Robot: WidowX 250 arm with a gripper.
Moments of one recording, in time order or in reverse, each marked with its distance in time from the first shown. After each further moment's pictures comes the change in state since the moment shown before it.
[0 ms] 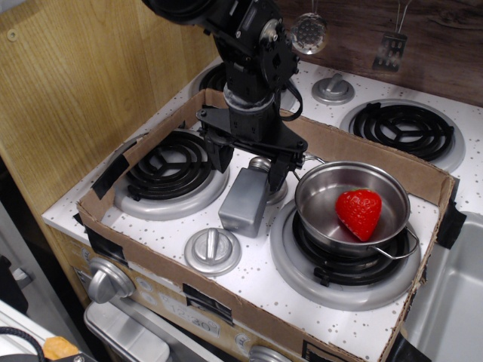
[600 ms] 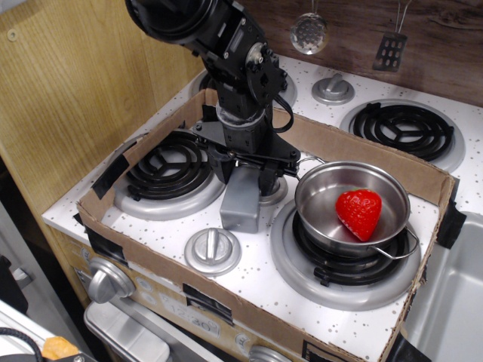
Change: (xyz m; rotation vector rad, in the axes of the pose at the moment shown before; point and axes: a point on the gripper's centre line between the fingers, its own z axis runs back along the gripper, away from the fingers) arm -0.001 0.004 -0.014 -0.025 -0.047 0.039
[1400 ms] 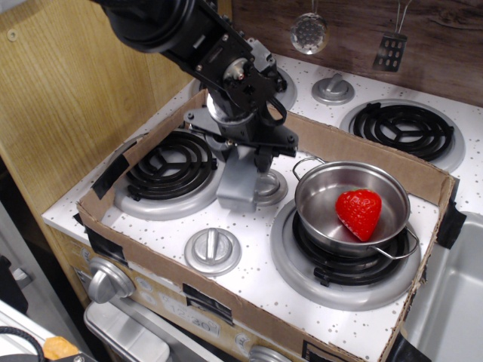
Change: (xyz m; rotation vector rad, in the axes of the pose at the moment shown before) arm 0.013 0.000 0.022 0.015 -0.217 0.037
